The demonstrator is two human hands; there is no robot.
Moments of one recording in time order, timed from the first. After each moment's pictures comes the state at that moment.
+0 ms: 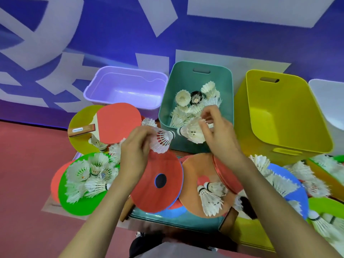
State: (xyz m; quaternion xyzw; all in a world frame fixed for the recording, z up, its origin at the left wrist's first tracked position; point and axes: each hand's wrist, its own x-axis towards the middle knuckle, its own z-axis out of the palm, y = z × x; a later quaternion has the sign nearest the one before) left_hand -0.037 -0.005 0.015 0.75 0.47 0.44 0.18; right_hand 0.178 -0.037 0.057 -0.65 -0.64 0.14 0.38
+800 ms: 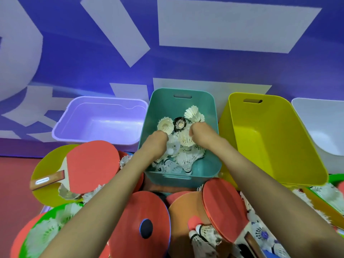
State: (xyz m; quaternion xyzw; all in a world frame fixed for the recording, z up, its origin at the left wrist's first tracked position) left_hand 0.097 0.151 0.003 0.85 0.49 -0.05 0.20; right_hand 0.259 0.114 0.023 -0.77 -0.61 0.18 -0.01
